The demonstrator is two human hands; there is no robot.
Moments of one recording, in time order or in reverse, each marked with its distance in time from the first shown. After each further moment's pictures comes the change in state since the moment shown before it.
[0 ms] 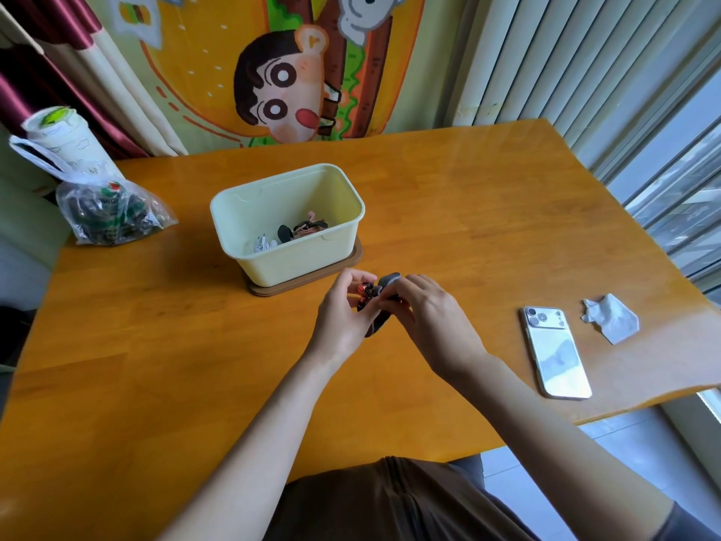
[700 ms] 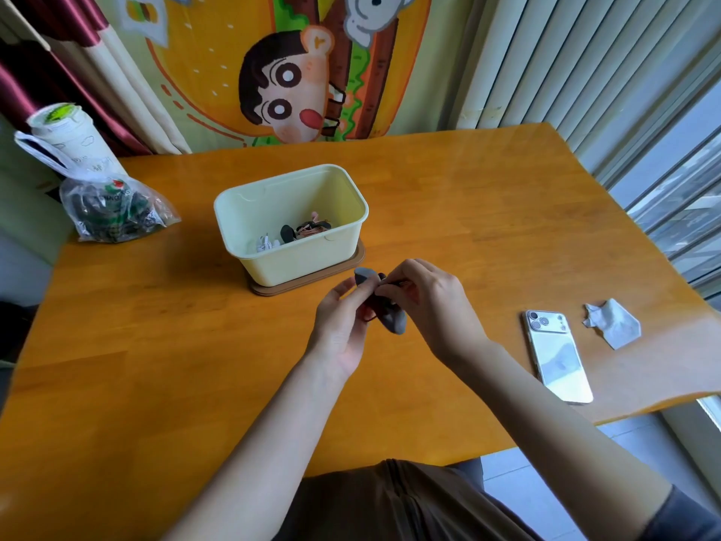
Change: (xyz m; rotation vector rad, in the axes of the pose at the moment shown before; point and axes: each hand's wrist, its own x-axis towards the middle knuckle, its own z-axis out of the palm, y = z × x) left_hand -0.001 0.016 0.003 -0.903 0.029 -0.378; right_hand 0.017 -0.001 -0.004 0.120 0.064 0.074
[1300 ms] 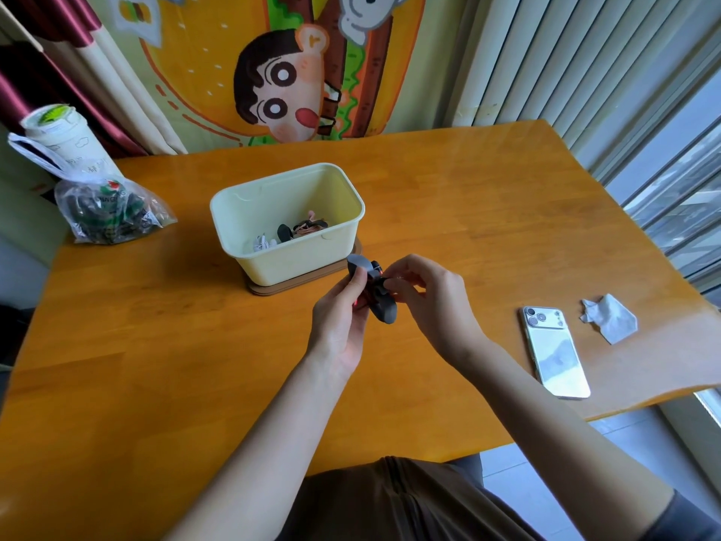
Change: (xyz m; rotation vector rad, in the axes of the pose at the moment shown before) left_hand -0.006 -0.001 0.009 -0.046 0.083 0.043; right_hand -0.002 -0.004 -0.001 0.248 0.036 0.235
